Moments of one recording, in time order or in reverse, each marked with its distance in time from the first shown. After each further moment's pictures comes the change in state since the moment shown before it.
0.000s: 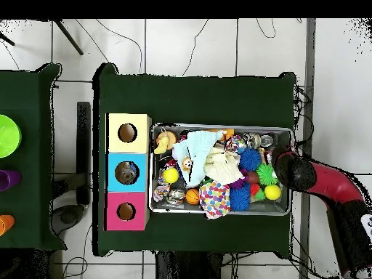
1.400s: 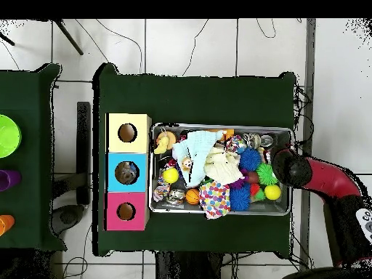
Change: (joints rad) arm 0.083 0.004 -0.097 -0.043 0.047 0.000 0.000
